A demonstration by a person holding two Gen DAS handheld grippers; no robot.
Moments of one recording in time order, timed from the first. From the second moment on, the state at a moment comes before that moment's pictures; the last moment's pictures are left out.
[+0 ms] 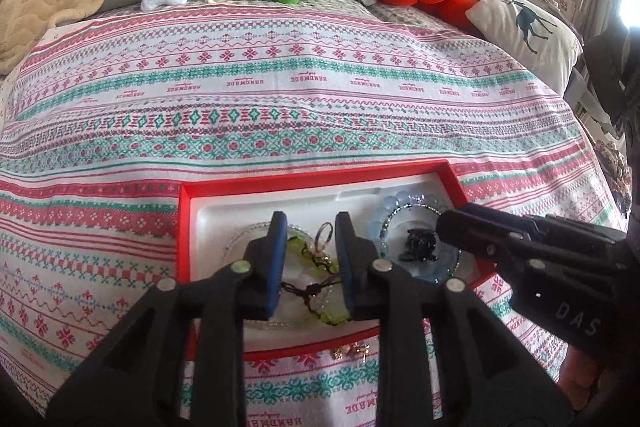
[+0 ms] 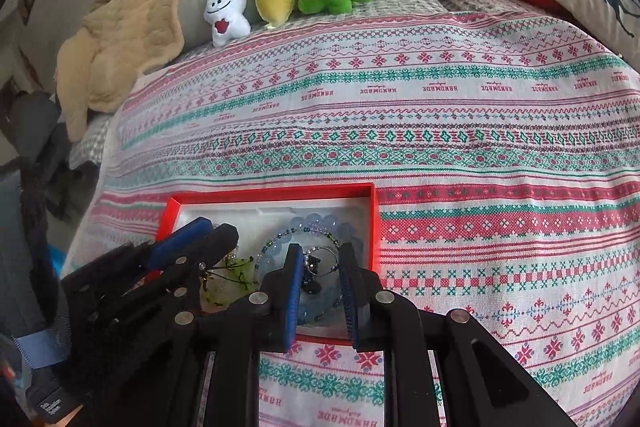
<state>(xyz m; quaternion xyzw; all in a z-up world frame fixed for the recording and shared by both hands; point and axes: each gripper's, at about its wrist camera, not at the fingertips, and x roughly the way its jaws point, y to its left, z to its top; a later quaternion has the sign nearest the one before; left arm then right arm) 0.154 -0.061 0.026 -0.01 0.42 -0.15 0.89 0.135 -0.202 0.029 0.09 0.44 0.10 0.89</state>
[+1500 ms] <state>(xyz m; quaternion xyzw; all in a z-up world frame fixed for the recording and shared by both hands) 0.080 0.002 0.031 0.03 0.52 -0.06 0.85 0.059 -0.184 0.039 0.03 0.49 0.07 0.87</state>
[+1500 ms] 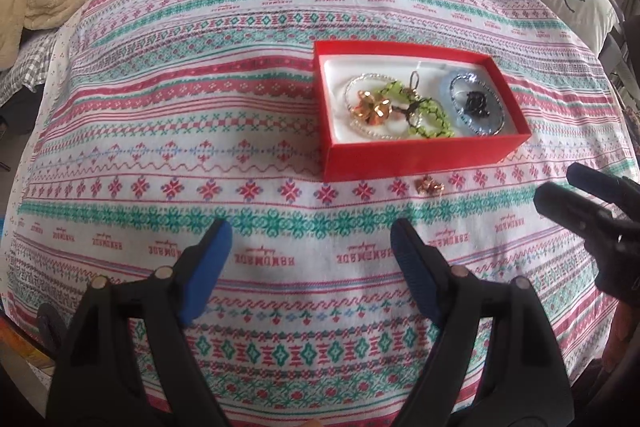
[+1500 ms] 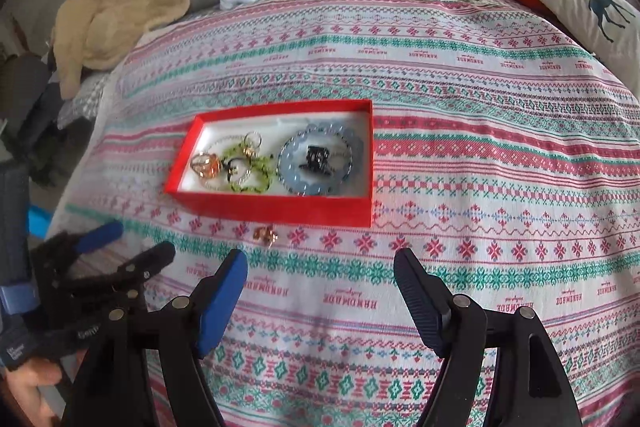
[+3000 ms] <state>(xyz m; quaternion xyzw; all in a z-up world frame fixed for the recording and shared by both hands) 0.085 0.012 0.005 0.03 0.55 -0.10 0.83 0.084 -0.122 -0.037 -0.08 0.46 0.16 0.87</state>
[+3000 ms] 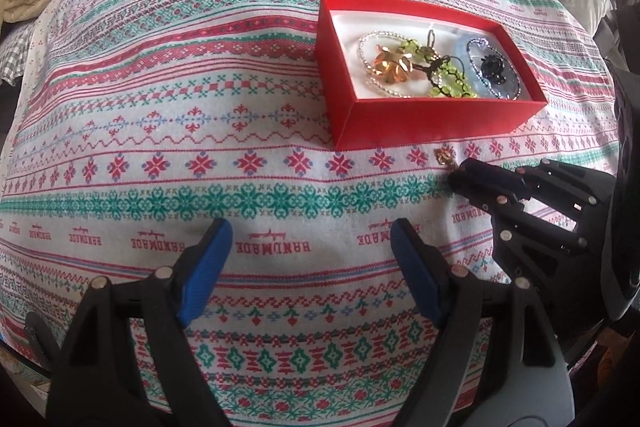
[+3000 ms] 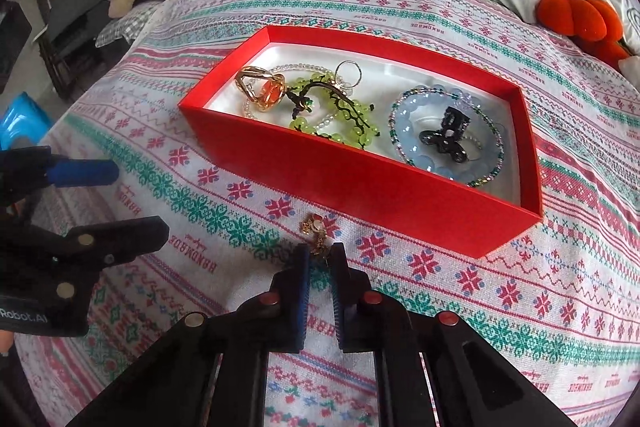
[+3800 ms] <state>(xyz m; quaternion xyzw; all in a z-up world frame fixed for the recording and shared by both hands) 0.097 -0.072 -0.019 0.04 0.50 -0.24 0.83 0.067 -0.196 -0.025 -0.06 0.49 0.11 0.86</state>
